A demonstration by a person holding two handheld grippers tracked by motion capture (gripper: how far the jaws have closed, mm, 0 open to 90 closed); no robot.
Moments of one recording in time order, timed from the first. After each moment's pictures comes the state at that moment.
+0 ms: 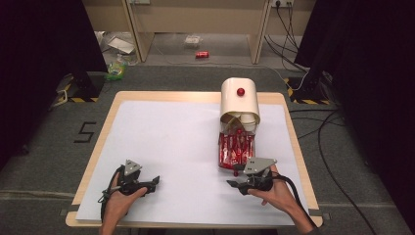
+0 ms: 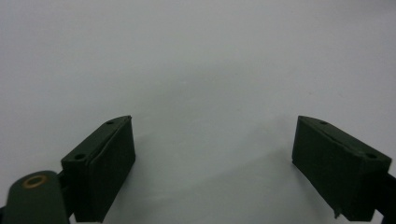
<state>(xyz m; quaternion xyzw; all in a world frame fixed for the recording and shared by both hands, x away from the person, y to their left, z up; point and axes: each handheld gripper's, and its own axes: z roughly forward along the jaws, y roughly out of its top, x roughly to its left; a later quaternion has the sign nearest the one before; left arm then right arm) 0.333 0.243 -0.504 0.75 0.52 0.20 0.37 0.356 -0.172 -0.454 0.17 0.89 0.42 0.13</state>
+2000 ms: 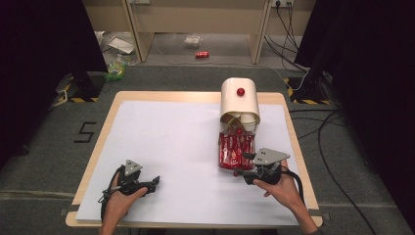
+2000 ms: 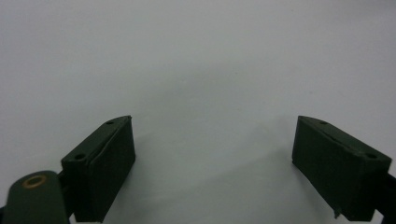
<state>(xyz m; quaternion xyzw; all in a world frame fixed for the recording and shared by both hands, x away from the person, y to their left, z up) 0.333 0.242 -0.504 0.75 0.52 0.21 0.36 0.361 -0.187 -0.426 0.22 0.85 0.44 0.19</state>
